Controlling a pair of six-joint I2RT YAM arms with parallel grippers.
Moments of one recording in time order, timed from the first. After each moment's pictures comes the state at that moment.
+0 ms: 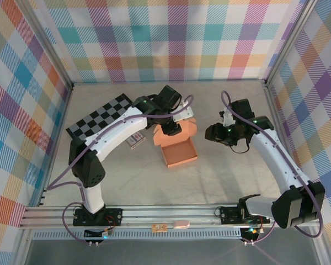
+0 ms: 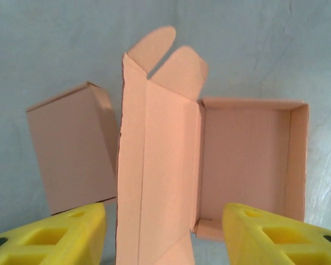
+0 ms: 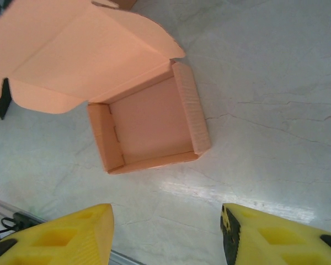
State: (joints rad) left arm -0.76 1.81 1.79 -0.94 0.00 0.48; right arm 0.26 1.26 1.15 -0.99 -0.40 0.40
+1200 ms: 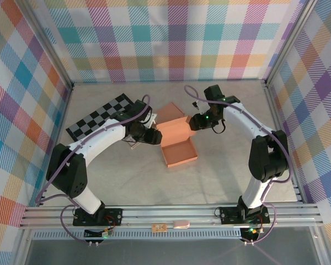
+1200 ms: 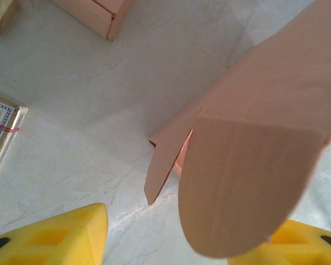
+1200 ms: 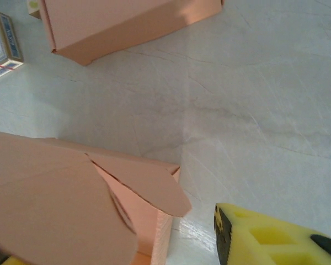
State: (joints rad) left arm -0.54 1.62 1.27 -0.78 0.22 -0.27; right arm 0.36 1.77 1.44 -0.86 -0.32 0.00
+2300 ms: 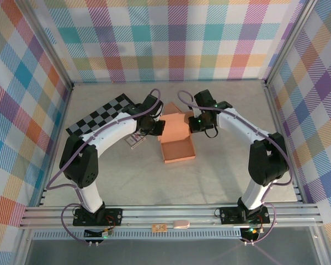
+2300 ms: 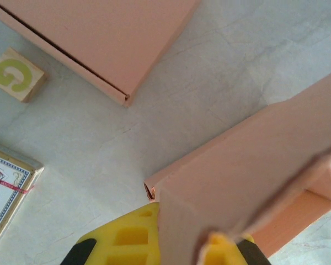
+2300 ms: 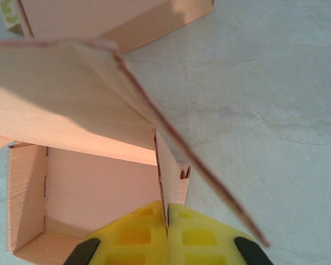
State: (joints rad) left arm -0.60 1.77 1.44 -0.75 0.06 -0.36; right arm 0.47 1.72 1.37 -0.76 -0.13 0.20
